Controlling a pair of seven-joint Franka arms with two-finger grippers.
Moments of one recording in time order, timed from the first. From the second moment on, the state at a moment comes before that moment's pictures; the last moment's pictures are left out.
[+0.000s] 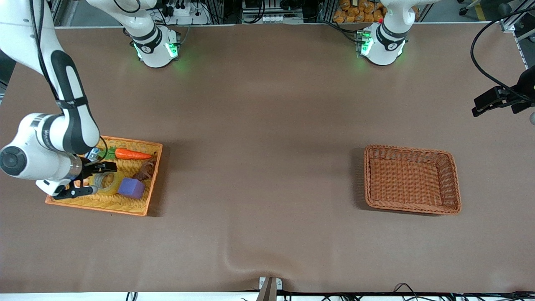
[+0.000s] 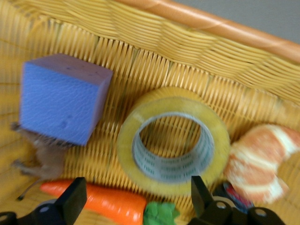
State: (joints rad) left arm 0.13 0.04 -0.13 -1.49 0.03 1.51 -0.07; right arm -0.05 0.53 -0.09 -1.78 0.01 2.12 -0.32
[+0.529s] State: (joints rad) left arm 0.13 0.04 -0.13 -1.49 0.03 1.51 -0.07; right arm -0.05 0.63 -0.09 -1.77 0.05 2.19 -0.33
